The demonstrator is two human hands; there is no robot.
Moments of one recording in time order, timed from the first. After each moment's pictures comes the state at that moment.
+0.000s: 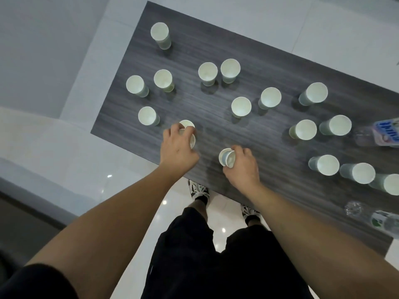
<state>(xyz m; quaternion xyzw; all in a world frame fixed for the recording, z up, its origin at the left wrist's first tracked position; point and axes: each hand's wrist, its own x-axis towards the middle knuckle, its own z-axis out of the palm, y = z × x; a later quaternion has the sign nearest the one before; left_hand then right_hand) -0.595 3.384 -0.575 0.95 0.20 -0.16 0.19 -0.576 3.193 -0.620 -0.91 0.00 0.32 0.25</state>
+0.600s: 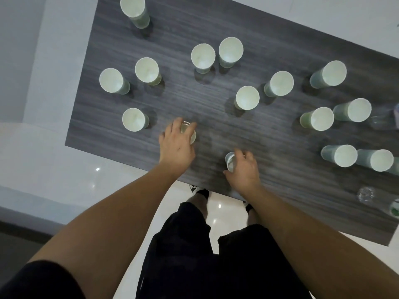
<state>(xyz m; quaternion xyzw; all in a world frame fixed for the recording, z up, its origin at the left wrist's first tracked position) -0.561 3.427 -0.662 0.96 0.10 -0.22 0.17 -0.578 3.222 -0.685 -0.90 0.06 0.39 0.18</state>
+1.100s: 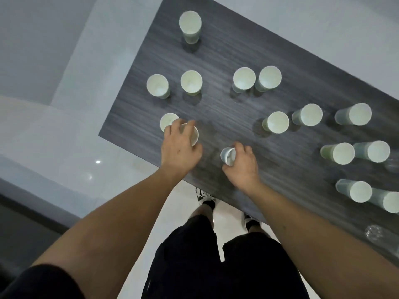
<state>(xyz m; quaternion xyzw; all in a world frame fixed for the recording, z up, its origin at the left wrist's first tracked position) -0.576 3.497 -0.634 0.94 0.23 -0.10 0.25 -0.542 3.313 -0.650 -0.91 0.00 0.36 0.20</state>
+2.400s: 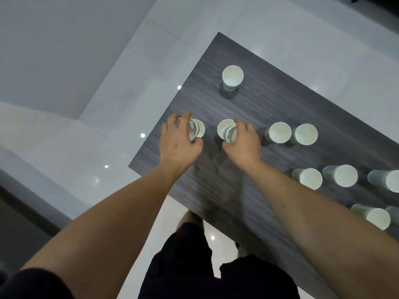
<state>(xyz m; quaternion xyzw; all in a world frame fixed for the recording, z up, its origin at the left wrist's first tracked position) -0.488 3.635 -0.613 0.91 0.32 -0.05 0.26 -0.399 3.482 -0.645 -0.93 -0.09 0.27 0.24</state>
